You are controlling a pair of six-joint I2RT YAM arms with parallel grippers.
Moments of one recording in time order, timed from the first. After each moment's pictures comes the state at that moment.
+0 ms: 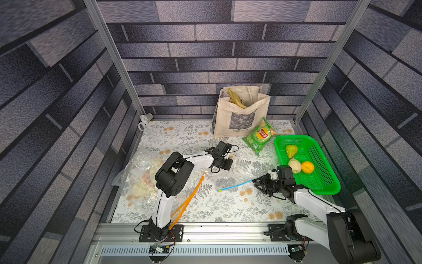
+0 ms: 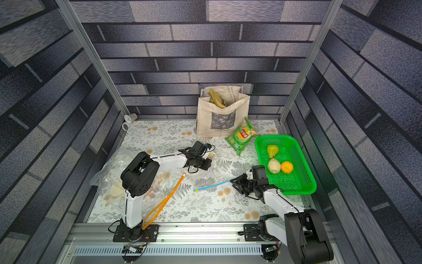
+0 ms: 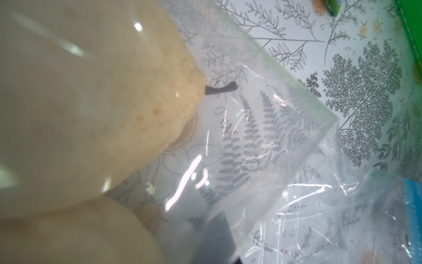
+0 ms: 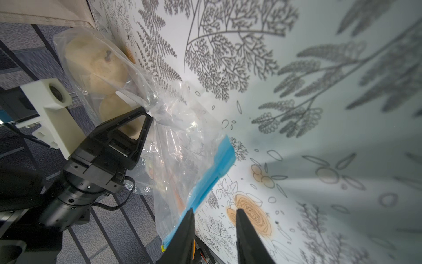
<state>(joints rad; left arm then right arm) -0.68 2.04 1.30 -0.24 0.25 -0.26 0.18 1.13 0.30 -0.07 -0.65 1.14</state>
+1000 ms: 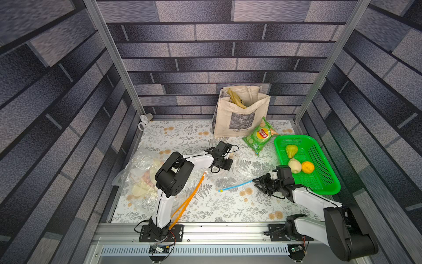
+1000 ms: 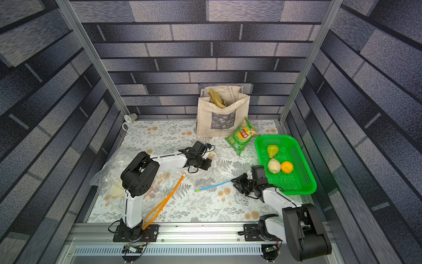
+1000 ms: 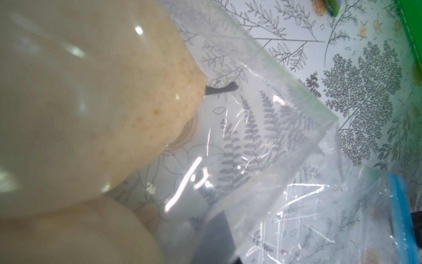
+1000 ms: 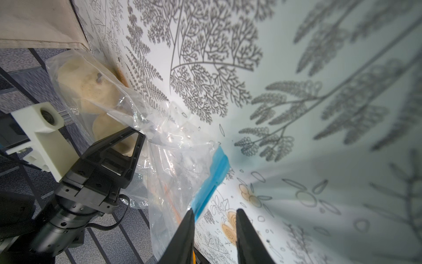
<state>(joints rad) -0.68 2.04 1.30 -0.24 0.25 -0.26 0.18 1.18 0.30 -0.03 -0.60 1.18</state>
